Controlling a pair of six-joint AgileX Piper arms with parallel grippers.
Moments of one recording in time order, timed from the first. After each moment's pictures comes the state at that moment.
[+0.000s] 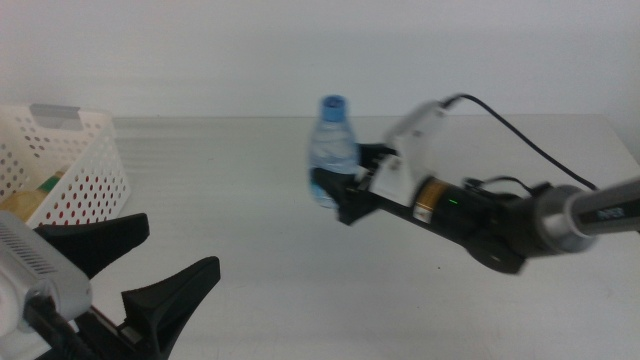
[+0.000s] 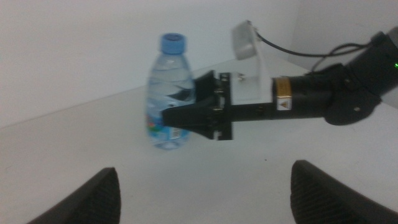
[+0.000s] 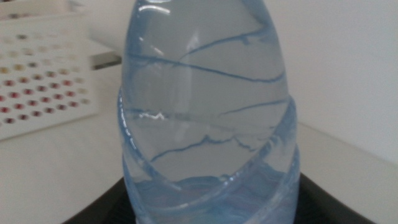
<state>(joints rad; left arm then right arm) -0.67 0.60 -0.35 -0.13 -0.01 0.06 0.44 2.06 -1.02 -0.53 -0.95 0.32</state>
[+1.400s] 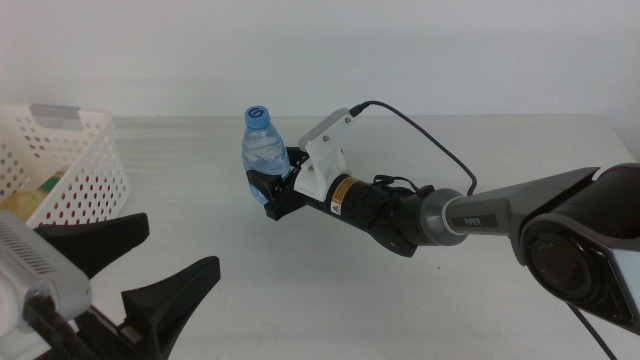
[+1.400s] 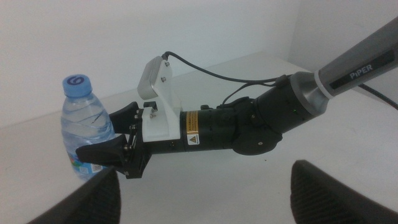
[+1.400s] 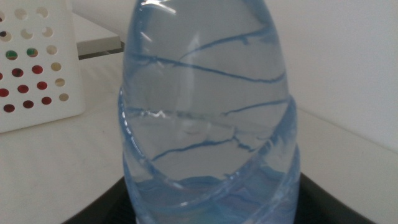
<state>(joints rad) -0.67 0.60 -0.35 -0.13 -0.01 0.06 0.57 2.42 -1.53 -0.47 -0.78 0.32</state>
